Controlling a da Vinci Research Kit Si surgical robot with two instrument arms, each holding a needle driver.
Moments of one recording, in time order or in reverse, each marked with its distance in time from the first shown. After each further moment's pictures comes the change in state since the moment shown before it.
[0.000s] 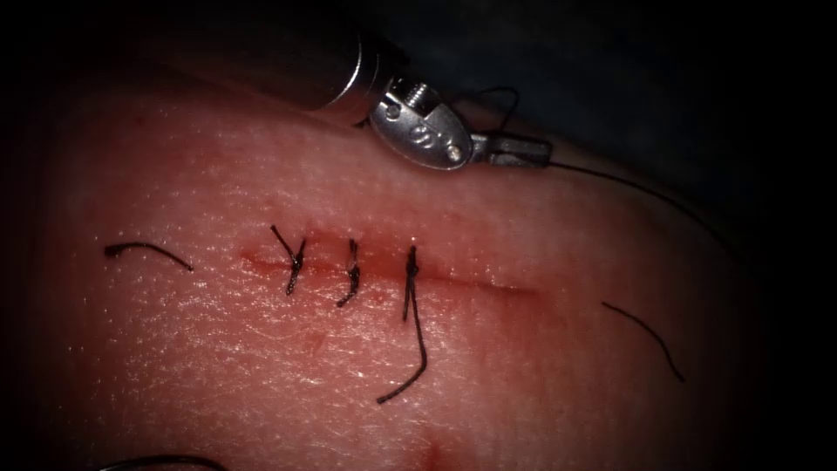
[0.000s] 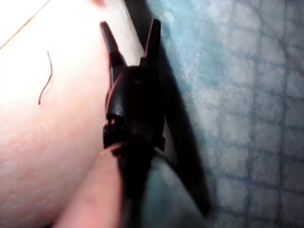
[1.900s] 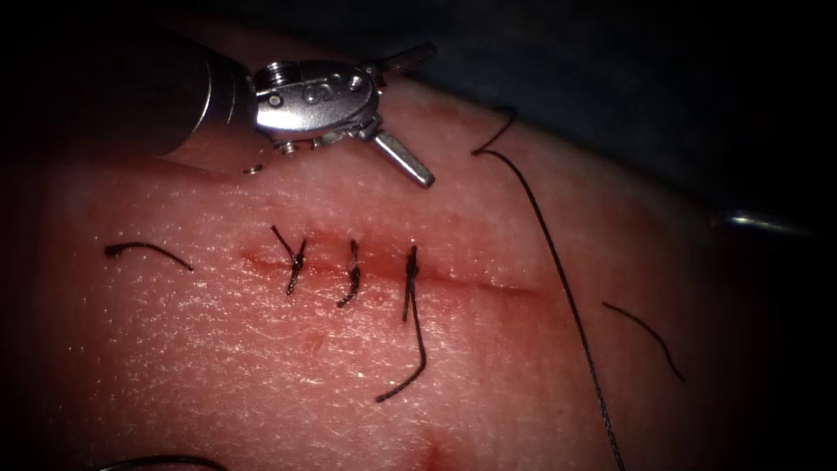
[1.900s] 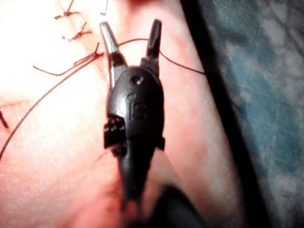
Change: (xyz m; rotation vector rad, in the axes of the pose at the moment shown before) right arm 0.005 -0.018 0.011 0.254 0.030 -0.019; left arm 0.006 -0.004 -0.016 -0.070 0.033 -0.785
